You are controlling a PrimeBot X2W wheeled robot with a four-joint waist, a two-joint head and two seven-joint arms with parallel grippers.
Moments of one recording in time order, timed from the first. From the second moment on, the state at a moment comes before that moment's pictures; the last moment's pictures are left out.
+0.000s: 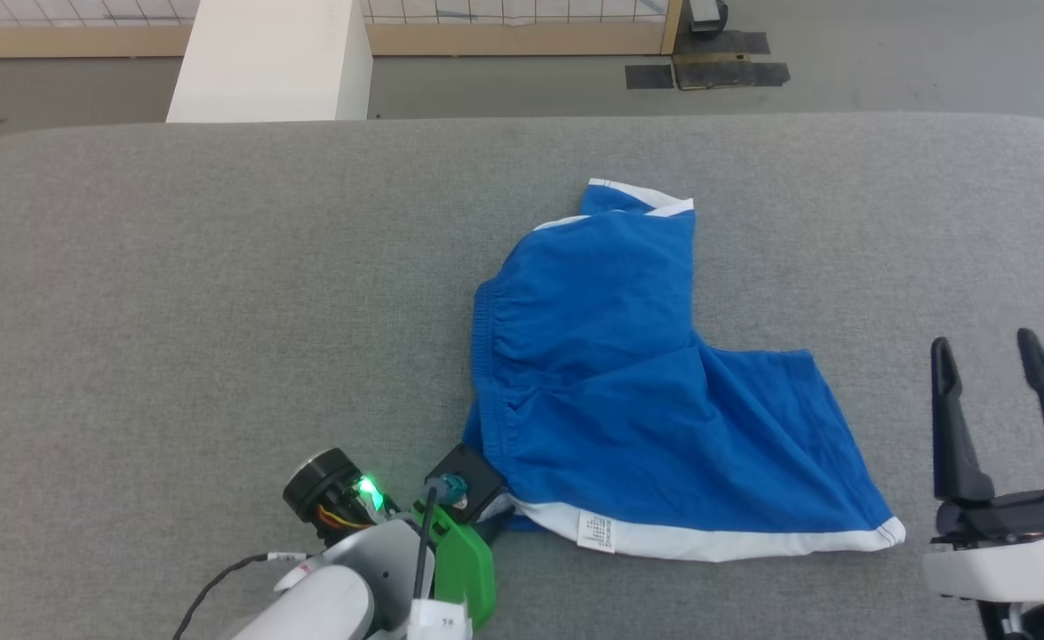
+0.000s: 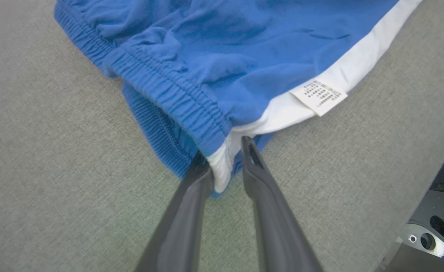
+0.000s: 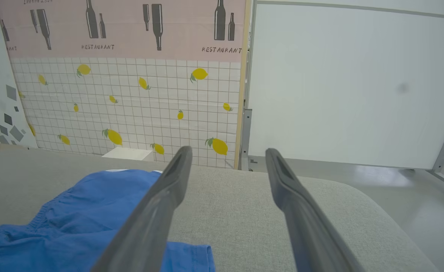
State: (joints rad) left arm -0.33 0.42 -0.79 0.07 -0.37 -0.13 0.38; right arm 0.07 -0.13 -0.11 -0.18 0.12 0.13 -0.26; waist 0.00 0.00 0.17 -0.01
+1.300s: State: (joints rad) left arm -0.29 0.42 -0.80 0.08 -0.39 -0.07 0.24; right arm -0.39 -0.83 0.79 0.16 0.75 0.13 0.67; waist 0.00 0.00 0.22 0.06
